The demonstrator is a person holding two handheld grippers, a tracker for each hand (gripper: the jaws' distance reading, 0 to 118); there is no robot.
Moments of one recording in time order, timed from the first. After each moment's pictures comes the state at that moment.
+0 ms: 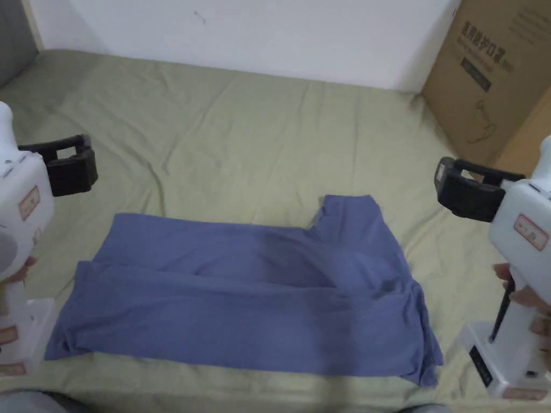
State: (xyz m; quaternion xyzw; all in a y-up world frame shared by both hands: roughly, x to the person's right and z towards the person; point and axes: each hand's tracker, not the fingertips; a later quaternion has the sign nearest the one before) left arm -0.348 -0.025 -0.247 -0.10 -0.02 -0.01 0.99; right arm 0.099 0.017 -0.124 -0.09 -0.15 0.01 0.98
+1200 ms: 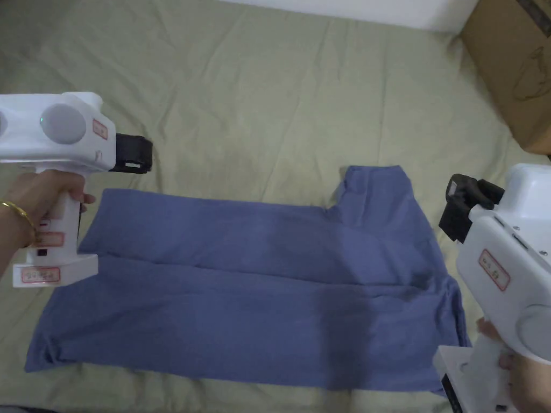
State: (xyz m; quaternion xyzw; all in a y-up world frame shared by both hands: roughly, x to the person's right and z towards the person) left arm -0.316 -0.152 -0.489 -0.49 -0.07 0.03 0.87; right arm 0.084 -0.068 -0.212 -0.20 -0.13 0.00 0.97
